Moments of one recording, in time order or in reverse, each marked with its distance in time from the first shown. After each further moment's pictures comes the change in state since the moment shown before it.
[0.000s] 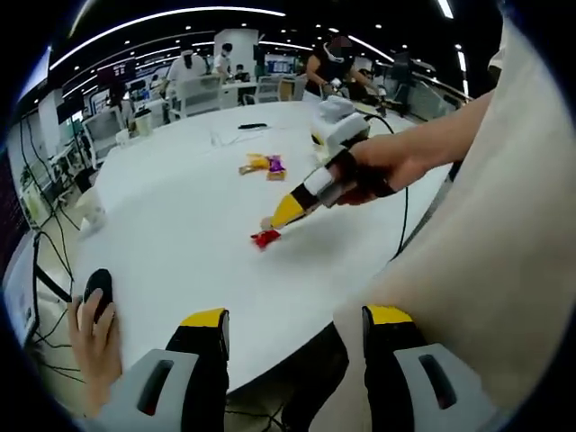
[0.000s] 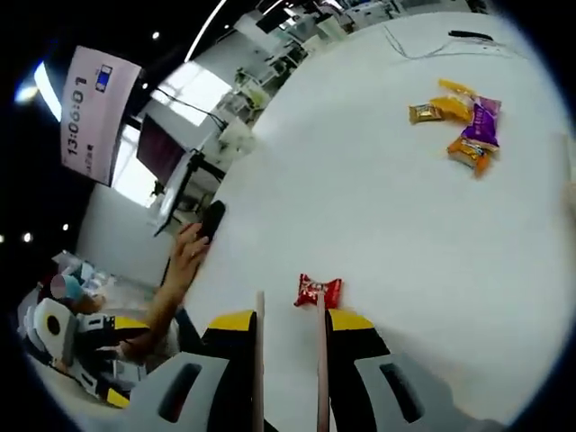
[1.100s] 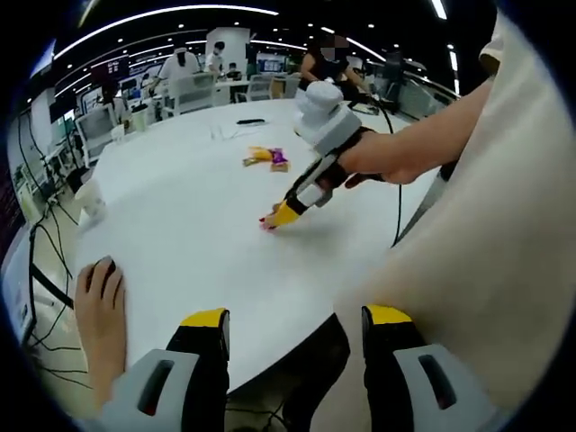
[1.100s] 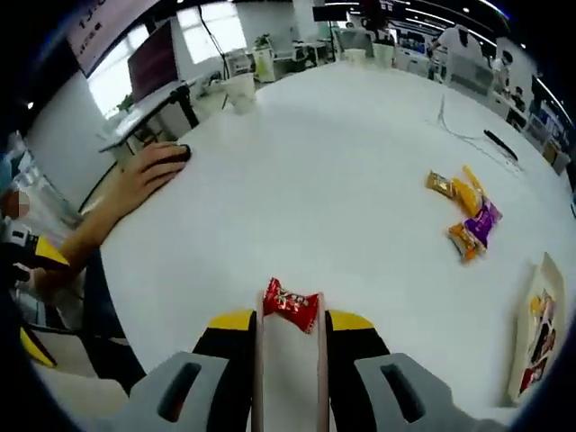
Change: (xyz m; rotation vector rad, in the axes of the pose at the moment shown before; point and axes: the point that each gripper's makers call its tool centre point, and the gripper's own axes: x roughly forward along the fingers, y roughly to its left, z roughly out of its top) left arm -0.011 0.021 -0.022 0.004 0.006 -0.041; right arm 0.025 -0.023 0.010 -0.454 0.074 -0.355
